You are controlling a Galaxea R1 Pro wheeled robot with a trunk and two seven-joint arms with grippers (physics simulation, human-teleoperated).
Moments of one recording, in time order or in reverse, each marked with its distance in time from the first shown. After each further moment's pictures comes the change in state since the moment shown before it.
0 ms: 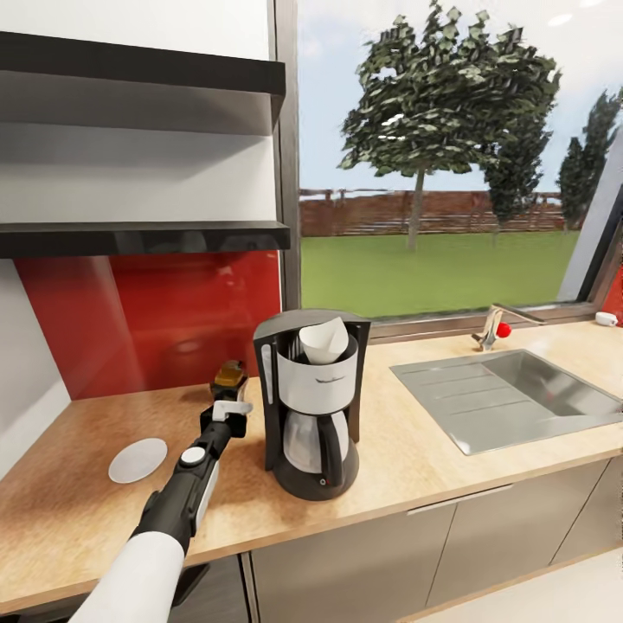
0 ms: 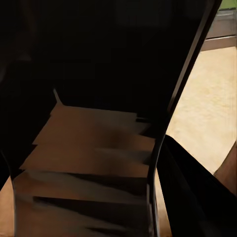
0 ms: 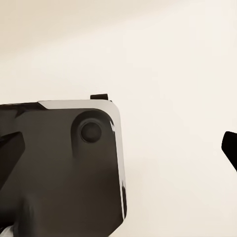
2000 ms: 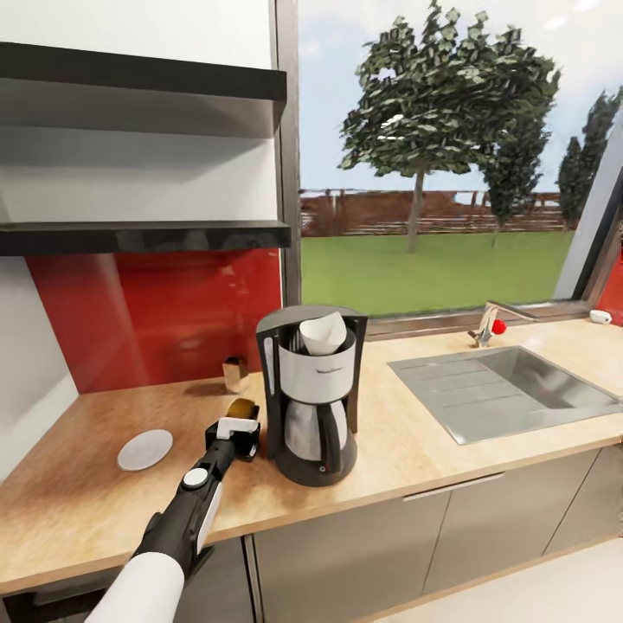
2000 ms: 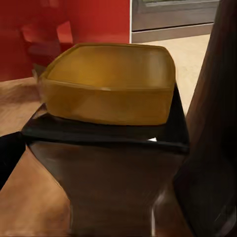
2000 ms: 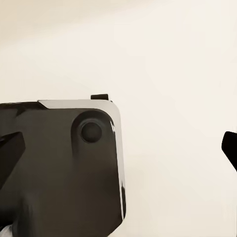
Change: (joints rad) left arm 0.053 -0.006 -0.007 0.043 0.013 -0.086 -0.020; right arm 0.000 0.000 0.007 0.000 0.004 -0.001 0.001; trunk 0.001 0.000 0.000
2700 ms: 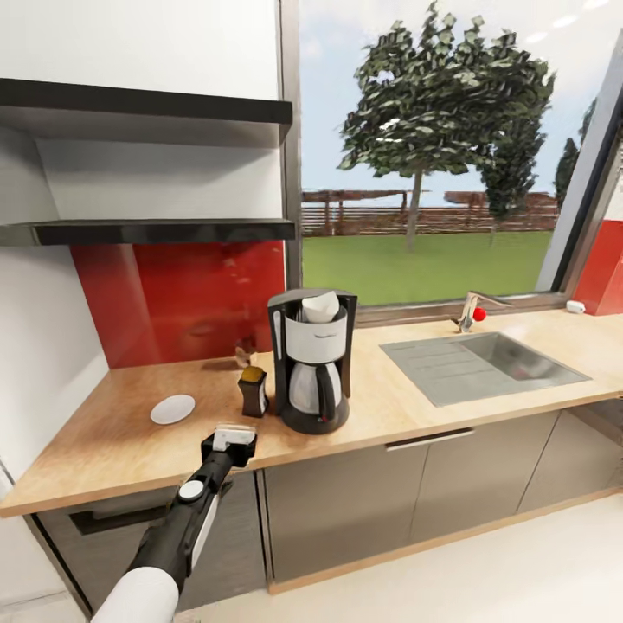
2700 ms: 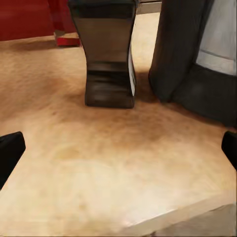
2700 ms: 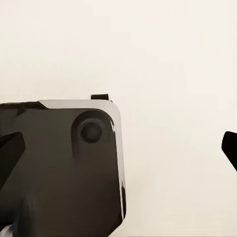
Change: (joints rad) left arm 0.039 0.010 0.006 0.001 0.003 0.001 0.001; right arm 0.000 0.000 0.001 0.000 -0.001 0.000 0.001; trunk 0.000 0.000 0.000
